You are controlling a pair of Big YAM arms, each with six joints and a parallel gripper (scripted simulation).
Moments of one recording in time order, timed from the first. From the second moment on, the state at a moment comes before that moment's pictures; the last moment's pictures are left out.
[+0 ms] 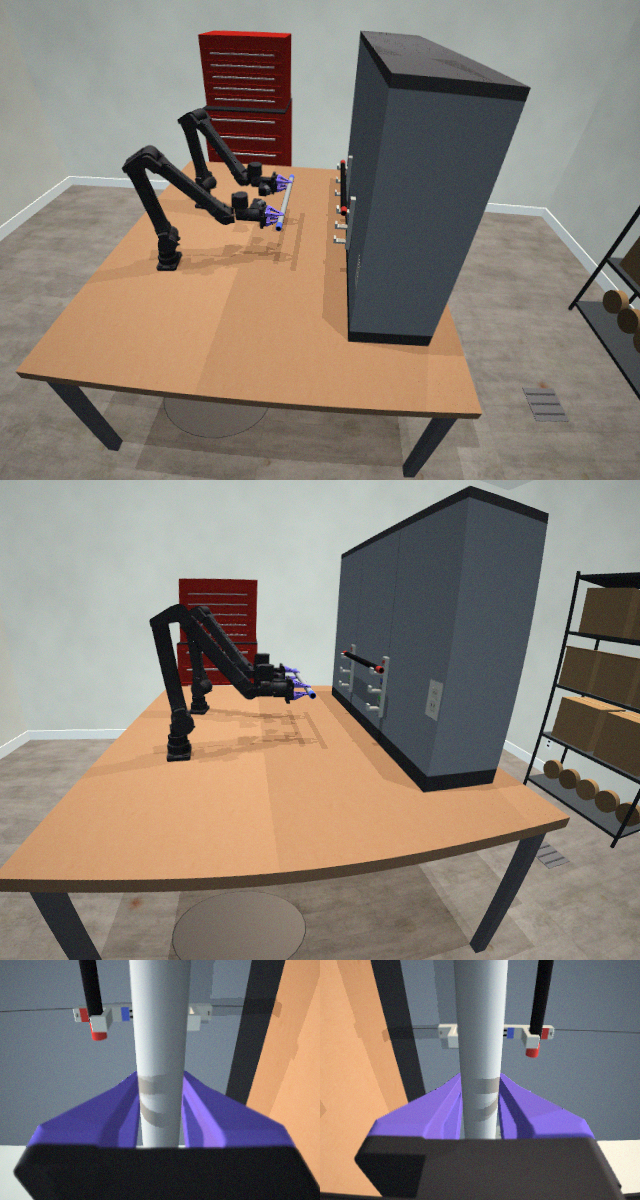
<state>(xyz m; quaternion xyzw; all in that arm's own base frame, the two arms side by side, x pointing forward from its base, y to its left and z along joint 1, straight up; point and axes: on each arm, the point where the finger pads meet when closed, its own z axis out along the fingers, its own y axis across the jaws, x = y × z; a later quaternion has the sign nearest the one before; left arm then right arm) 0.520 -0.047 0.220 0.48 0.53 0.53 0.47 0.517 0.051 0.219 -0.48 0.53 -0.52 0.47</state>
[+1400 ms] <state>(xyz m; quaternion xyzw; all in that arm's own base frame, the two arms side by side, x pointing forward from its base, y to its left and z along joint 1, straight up) 0.529 -0.048 0.272 0.48 0.54 0.52 0.46 0.523 0.049 0.268 -0.49 0.54 -0.51 0.46</state>
